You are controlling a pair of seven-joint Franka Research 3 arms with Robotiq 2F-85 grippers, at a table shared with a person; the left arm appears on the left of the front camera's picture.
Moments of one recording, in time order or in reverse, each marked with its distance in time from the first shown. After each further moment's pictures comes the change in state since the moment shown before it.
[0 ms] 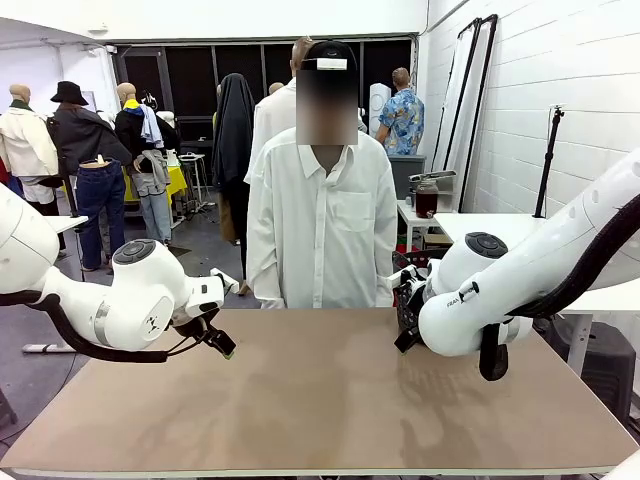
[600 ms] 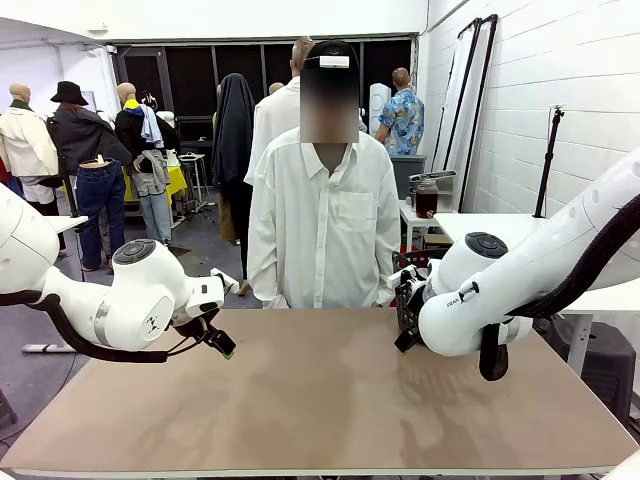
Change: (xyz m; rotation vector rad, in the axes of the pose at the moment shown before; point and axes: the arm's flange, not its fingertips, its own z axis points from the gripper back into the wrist) left arm 0.000 0.000 0.000 0.000 0.000 0.000; right arm 0.000 0.000 0.000 0.000 0.000 0.000
